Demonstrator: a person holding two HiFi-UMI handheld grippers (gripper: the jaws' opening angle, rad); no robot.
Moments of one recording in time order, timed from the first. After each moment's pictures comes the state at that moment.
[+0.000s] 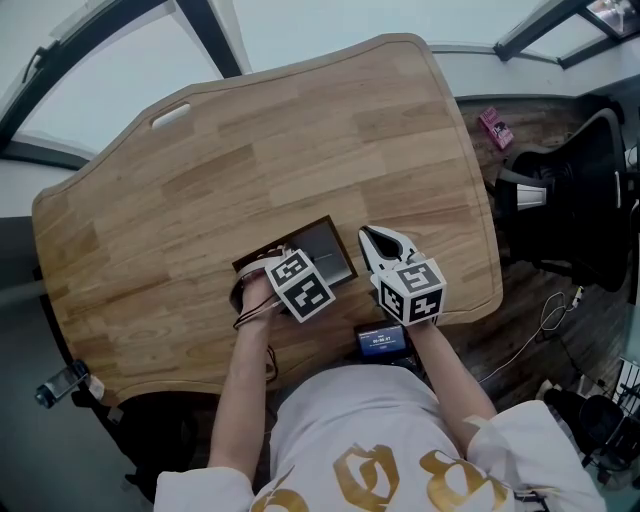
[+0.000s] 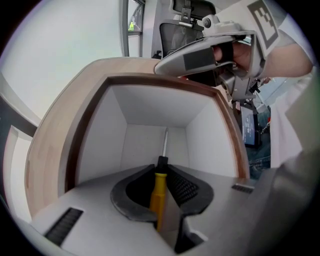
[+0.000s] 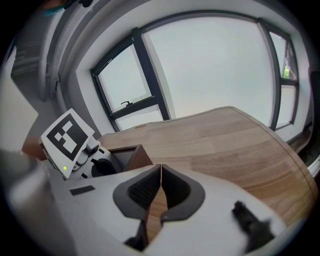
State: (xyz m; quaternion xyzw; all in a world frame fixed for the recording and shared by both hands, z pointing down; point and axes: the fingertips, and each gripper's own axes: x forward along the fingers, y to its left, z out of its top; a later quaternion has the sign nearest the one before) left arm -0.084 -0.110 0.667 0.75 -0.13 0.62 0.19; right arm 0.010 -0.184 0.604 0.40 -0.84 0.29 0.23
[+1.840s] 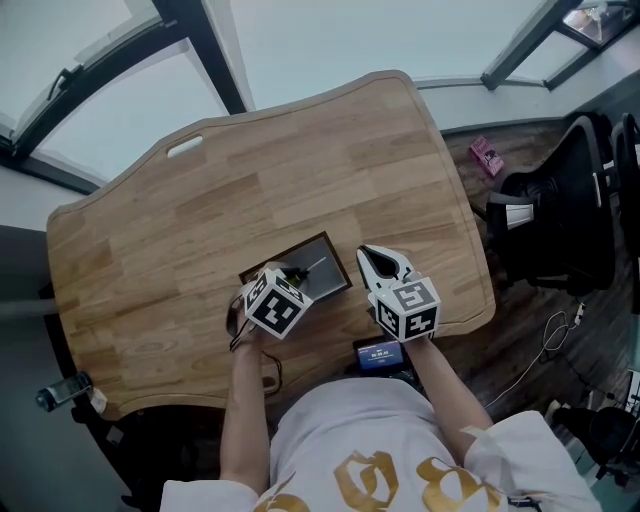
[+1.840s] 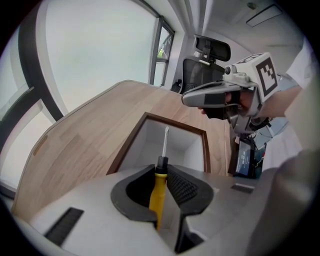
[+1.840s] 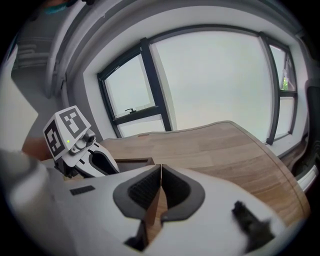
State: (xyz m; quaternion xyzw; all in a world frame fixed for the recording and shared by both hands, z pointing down) left arm -0.095 -0.119 0.609 0.80 -0.25 0.49 0.25; right arm 0.013 -0.171 0.559 0.42 -0.85 0.25 0.20
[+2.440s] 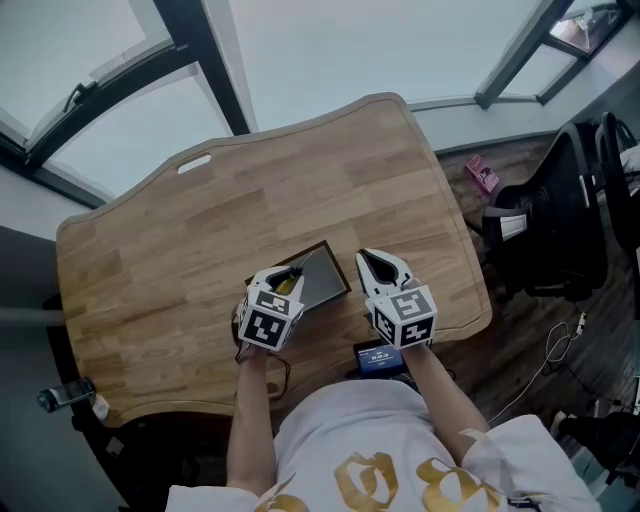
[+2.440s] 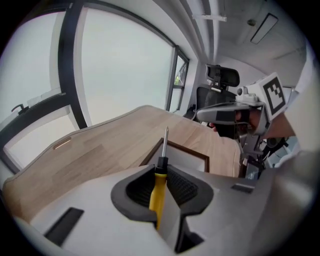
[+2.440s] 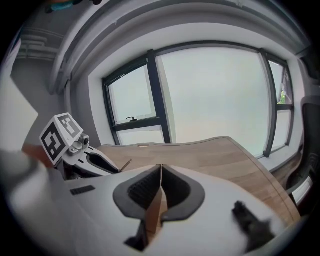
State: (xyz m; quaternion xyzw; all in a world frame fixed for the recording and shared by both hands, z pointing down) left arm -0.107 -0.136 0.561 0.82 -0.38 0.37 0.23; right arm 0.012 -0.169 0.511 0.45 -0.86 0.19 0.17
